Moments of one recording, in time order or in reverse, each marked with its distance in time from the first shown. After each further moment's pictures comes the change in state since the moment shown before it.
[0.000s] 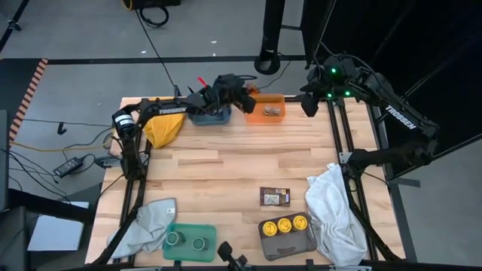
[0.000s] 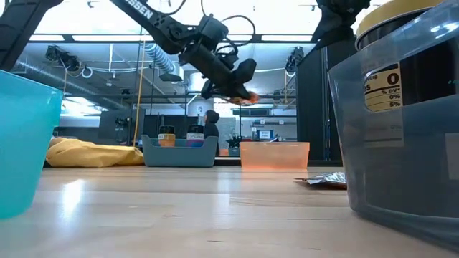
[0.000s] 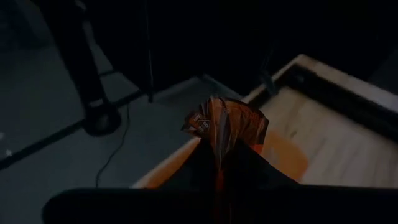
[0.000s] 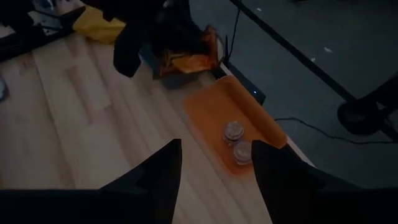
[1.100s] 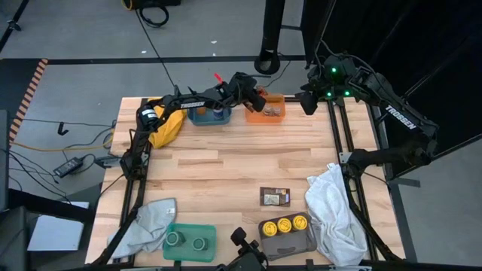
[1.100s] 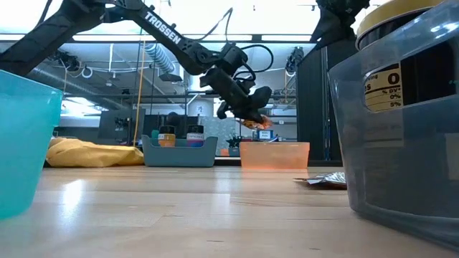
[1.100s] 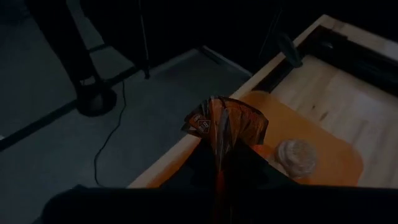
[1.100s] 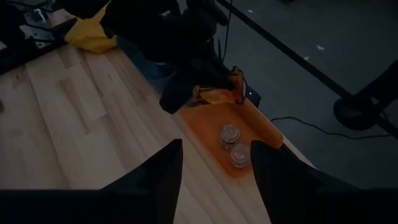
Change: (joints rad) left arm 0.048 0.291 0.275 -0.112 0.071 0.029; right arm 0.000 0.000 0.000 0.019 0.030 0.054
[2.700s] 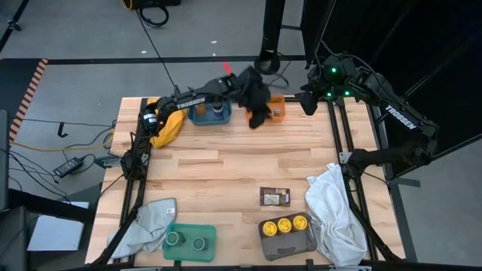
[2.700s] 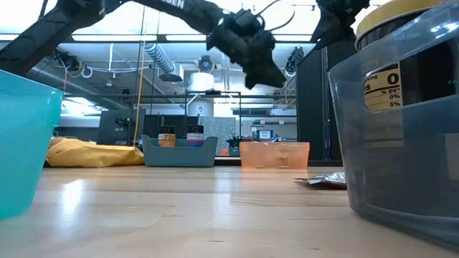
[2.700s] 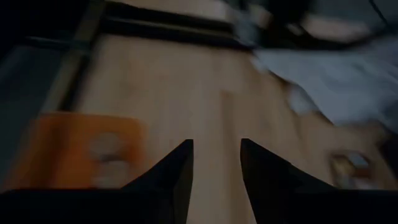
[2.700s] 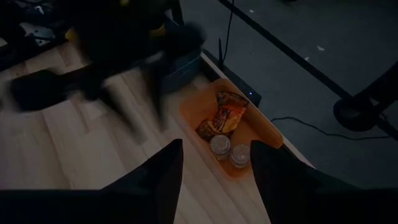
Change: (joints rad) left arm -0.083 -0.003 0.374 -0.567 0.564 0.333; right arm 0.000 0.000 0.000 -0.003 -0.002 -0.011
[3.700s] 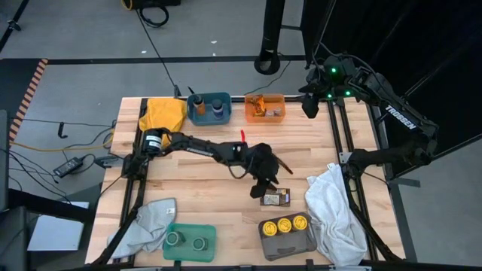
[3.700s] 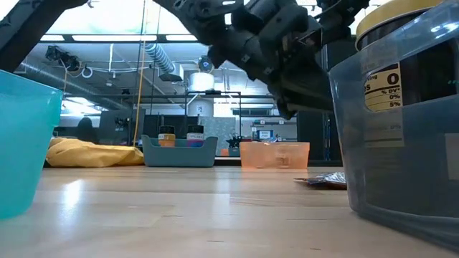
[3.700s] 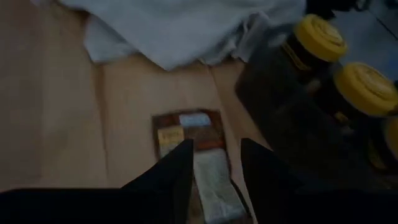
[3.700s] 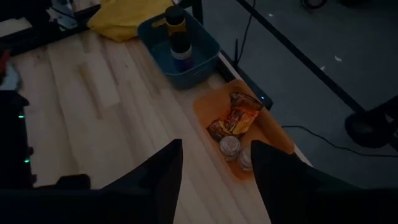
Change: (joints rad) left arm -0.444 0.002 -0.442 0.476 0.001 -0.186; right arm 0.000 0.000 0.000 -0.006 -0.065 -0.087
